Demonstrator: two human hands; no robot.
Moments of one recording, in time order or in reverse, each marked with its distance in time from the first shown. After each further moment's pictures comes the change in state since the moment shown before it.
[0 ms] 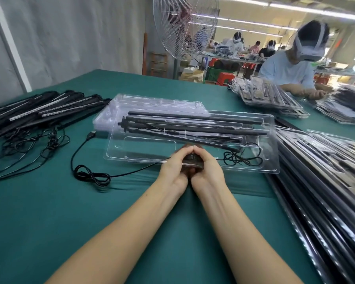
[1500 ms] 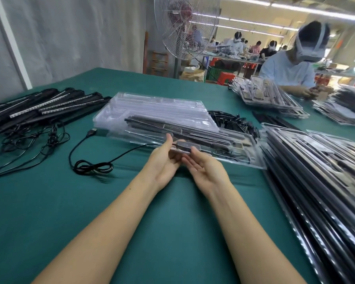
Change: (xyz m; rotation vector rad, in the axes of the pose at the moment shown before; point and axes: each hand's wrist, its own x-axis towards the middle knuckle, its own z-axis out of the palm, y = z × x) left_hand 0.014 0.025 -0.022 0.212 -0.135 0.070; right_hand 0.001 -0.009 -0.012 -0.197 -0.194 0.001
